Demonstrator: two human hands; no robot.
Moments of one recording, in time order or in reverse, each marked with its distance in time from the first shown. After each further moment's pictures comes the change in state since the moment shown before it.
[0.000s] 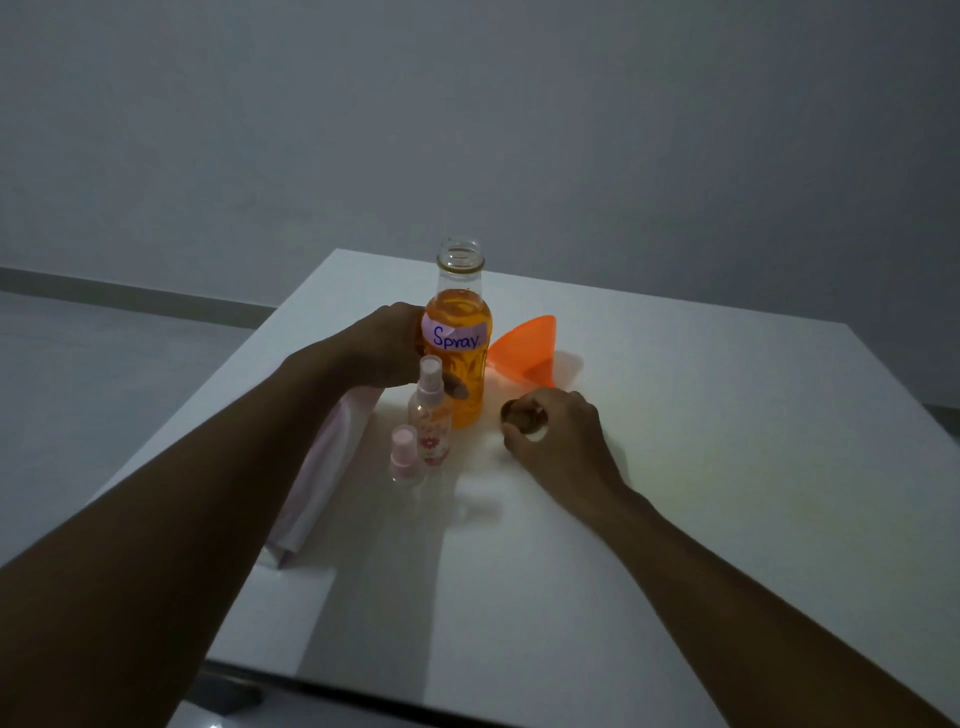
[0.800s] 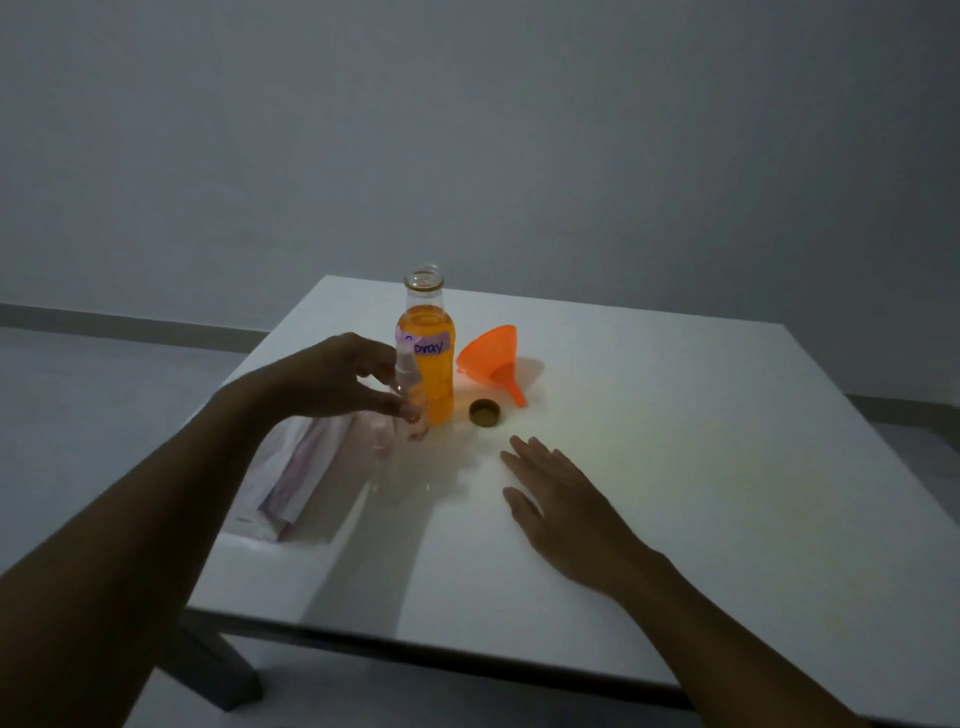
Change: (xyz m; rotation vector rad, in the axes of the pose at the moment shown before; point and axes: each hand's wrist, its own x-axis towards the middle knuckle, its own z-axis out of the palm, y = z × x) left_hand -0.082 0.033 -0.019 0.131 -0.032 0.079; right_hand -0.089 0.009 -0.054 -0.279 -0.403 -0.121
